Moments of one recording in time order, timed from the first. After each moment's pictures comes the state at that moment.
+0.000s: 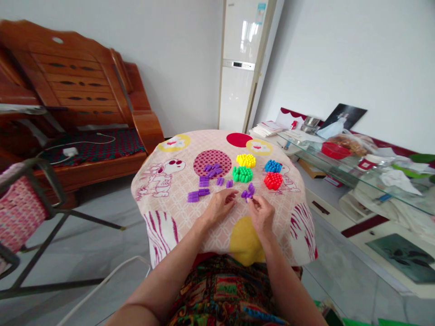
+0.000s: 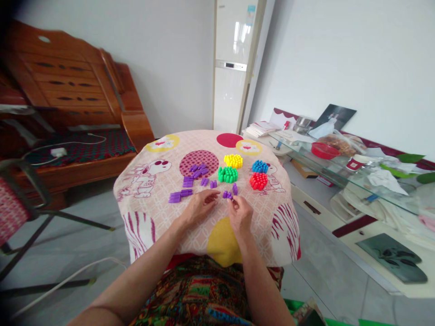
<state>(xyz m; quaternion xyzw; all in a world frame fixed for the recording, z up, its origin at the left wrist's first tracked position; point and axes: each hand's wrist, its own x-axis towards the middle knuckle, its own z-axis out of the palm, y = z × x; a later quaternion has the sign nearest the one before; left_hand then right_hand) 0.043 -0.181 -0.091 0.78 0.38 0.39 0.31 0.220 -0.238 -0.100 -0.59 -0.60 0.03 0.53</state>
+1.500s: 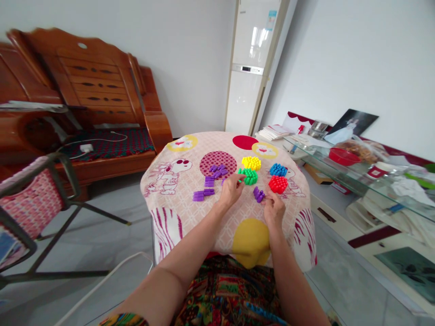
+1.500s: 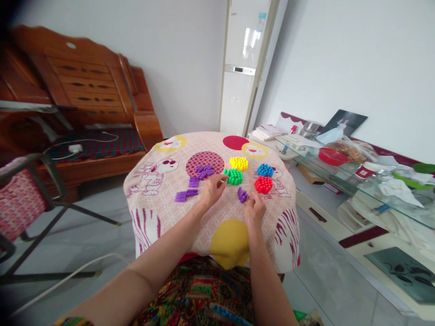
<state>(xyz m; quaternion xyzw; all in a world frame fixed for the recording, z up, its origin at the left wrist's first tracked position) 0.081 -0.133 -0.075 0.75 0.44 0.46 0.18 0.260 -0.199 -0.123 -0.66 -0.49 0.07 0.57</state>
